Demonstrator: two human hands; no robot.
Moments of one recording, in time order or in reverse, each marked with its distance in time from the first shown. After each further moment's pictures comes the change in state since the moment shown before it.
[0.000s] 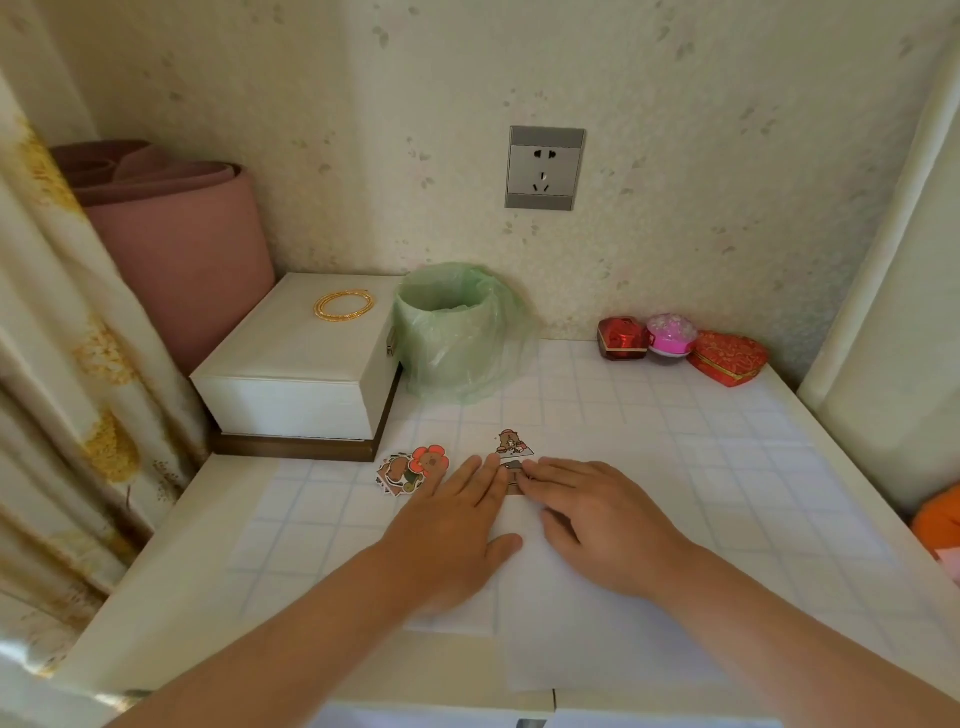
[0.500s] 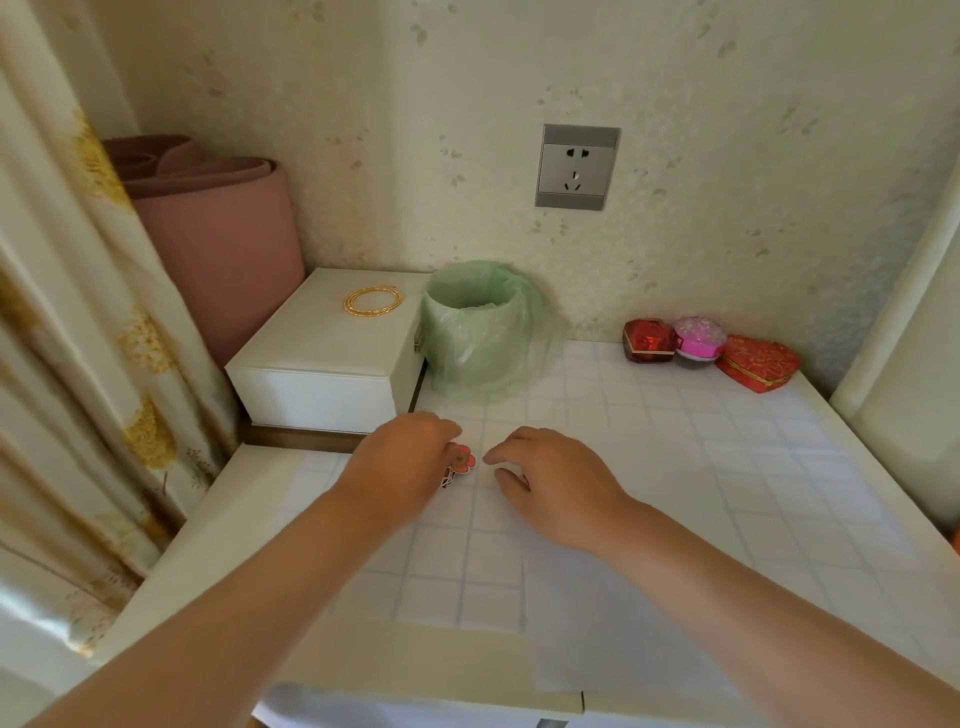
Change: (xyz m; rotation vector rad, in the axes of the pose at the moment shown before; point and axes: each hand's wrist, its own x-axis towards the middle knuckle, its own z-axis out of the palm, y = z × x) left_hand 0.000 -0.066 -0.037 -0.200 0.229 -0.294; right_hand 0.063 -0.045 -0.007 0.167 -0.041 0.082
